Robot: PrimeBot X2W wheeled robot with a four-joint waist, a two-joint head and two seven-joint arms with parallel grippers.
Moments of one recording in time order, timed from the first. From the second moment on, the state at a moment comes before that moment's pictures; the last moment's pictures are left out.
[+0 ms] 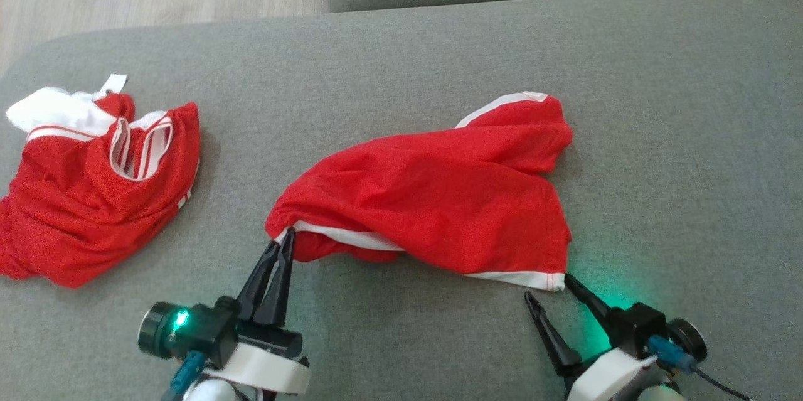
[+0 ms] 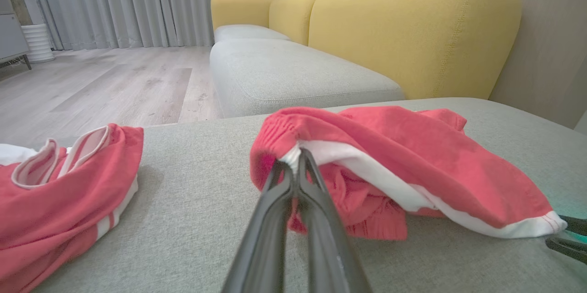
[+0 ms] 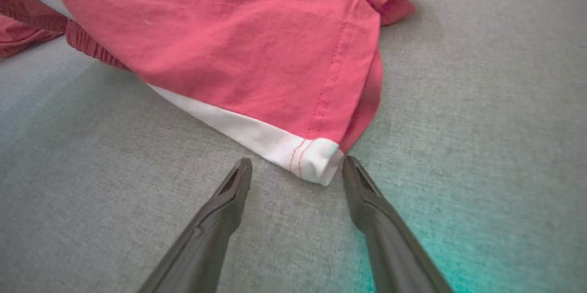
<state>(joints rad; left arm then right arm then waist) -0.06 0.19 -0.38 0.19 -0.24 -0.04 -0.26 -0.07 -0.20 0.44 0.52 0.22 0.13 -0.26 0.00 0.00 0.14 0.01</state>
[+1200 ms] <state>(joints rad) -0.60 0.44 -0.35 -0.32 -0.21 -0.12 0.02 -0.48 -0.51 0.05 -0.15 0.20 0.13 -0.26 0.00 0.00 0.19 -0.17</state>
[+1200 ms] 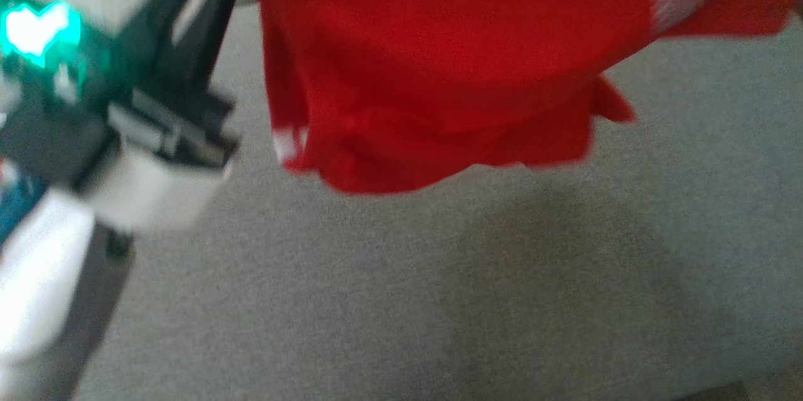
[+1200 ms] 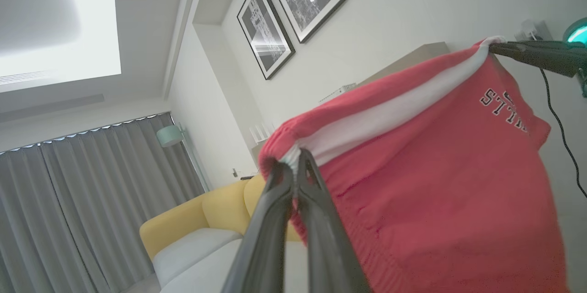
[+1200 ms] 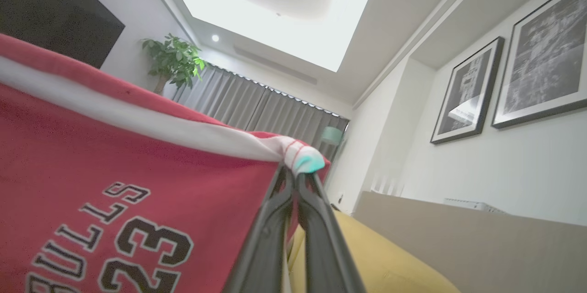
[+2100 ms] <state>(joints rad) -1.01 0.29 -0.69 0.33 -0.23 -0.13 -0.26 -0.67 -0.55 0.07 0.07 0.24 0.13 -0.26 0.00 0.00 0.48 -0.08</state>
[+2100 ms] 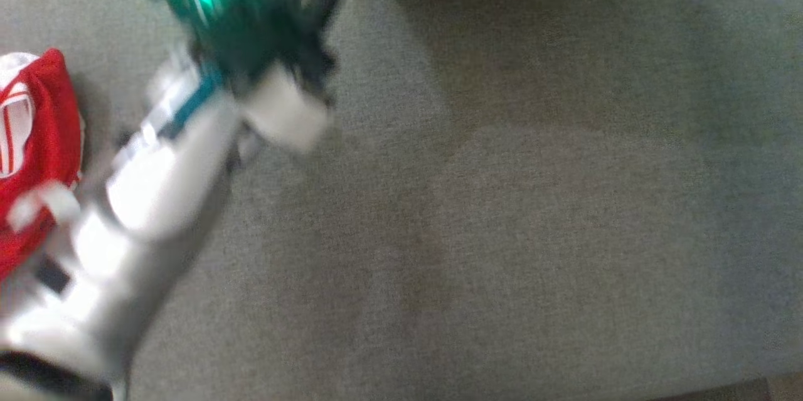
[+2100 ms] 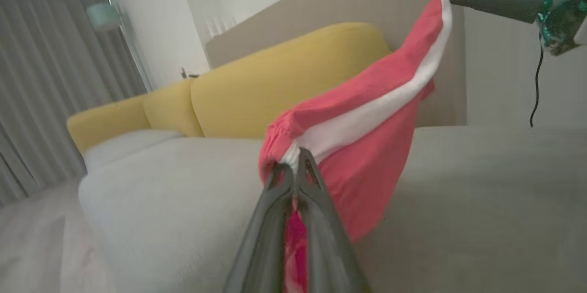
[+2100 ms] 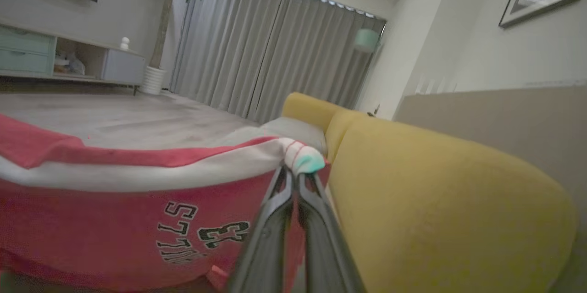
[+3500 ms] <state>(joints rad) -0.47 0.17 -0.68 0.09 -0.49 0.04 -0.04 -0.58 -0.70 0.40 0.30 0.55 0.13 -0.20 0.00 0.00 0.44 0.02</state>
